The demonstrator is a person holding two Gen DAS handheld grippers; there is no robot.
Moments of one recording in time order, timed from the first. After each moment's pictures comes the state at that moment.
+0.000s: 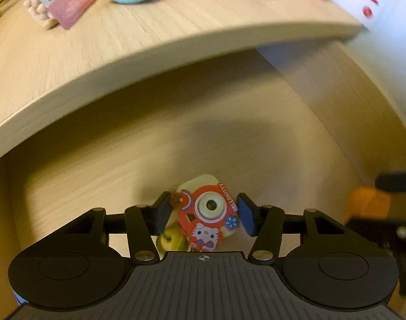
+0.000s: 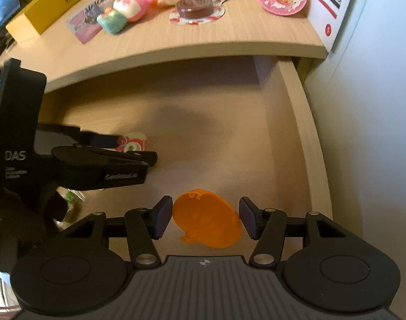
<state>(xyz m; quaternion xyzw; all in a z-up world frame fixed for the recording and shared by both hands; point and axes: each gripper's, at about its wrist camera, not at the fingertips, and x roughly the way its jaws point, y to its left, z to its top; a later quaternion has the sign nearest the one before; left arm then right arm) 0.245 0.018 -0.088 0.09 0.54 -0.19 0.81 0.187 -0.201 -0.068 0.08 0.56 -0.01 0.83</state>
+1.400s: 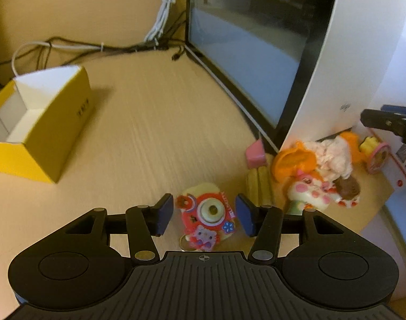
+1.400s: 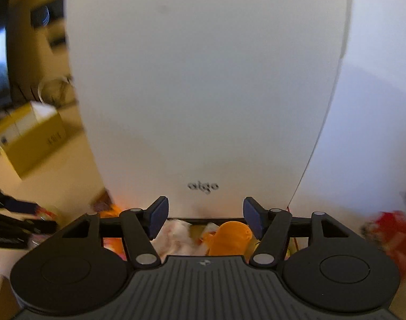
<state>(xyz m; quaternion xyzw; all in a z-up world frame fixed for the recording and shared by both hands) 0.339 0.128 0.043 0.03 0.42 -0.13 0.90 0.338 -0.215 0.051 0.02 0.32 -0.04 0.95</state>
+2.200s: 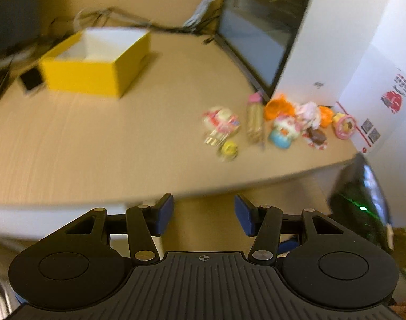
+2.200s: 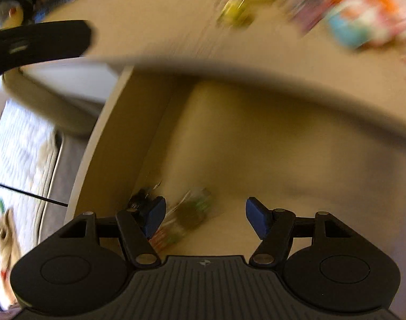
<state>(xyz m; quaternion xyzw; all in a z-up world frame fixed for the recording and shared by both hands) 0.191 0.186 0.057 -0.05 0.45 -0.08 0.89 0.266 -0.057 -0.059 0.02 0.63 0.22 0.74</state>
